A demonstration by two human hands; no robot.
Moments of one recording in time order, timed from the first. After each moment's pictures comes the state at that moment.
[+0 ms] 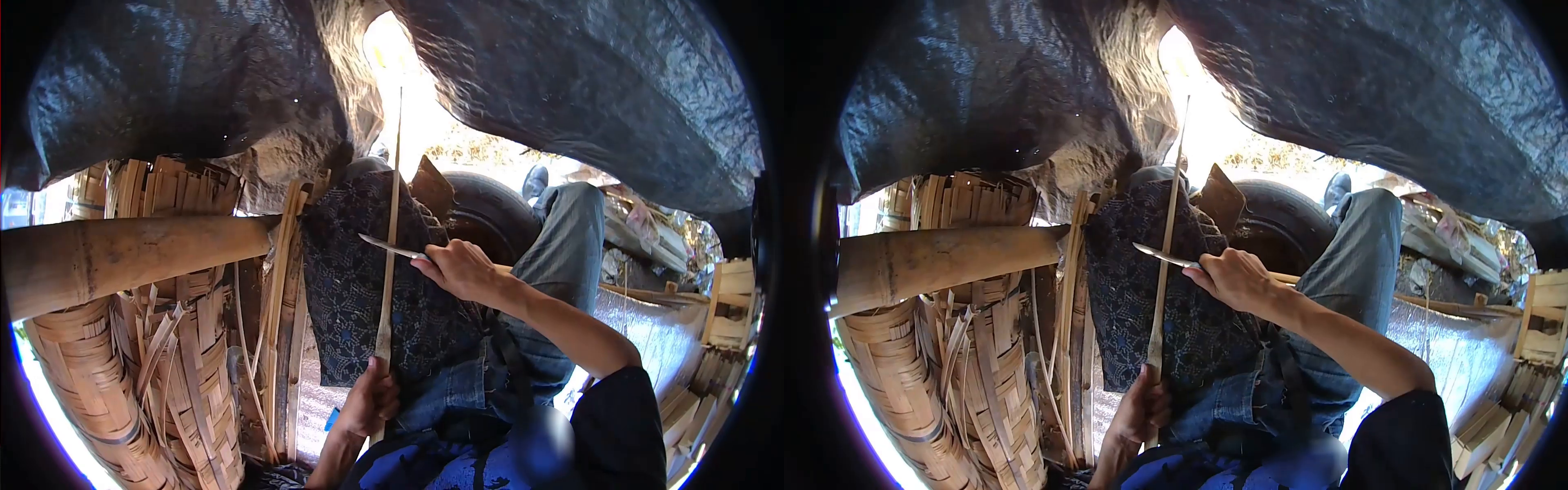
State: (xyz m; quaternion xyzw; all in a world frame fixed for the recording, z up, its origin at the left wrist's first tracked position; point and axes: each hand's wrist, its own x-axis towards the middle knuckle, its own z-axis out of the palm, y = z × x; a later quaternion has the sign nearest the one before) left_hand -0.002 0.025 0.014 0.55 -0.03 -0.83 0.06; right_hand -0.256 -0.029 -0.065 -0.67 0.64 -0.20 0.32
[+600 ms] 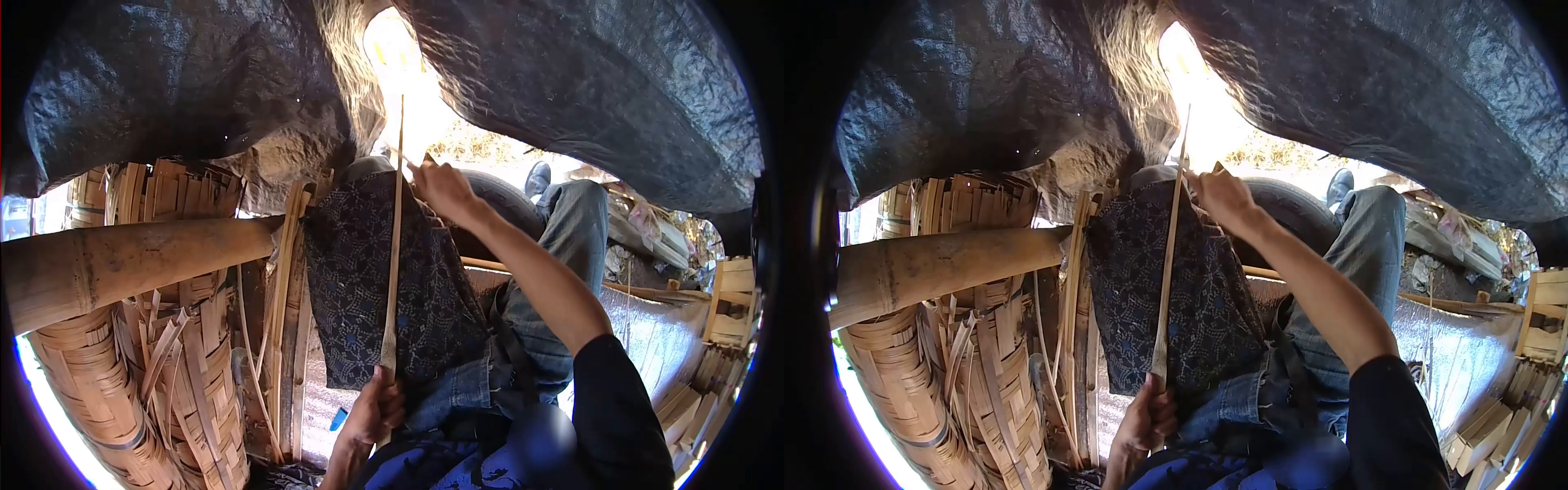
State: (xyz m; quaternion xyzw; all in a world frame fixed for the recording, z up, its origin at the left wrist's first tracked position) left_hand 0.001 0.030 0.023 0.58 -0.02 -0.81 0.06; right_hand -0.287 -0.134 -0.134 -0.65 0.70 -0.15 0.25
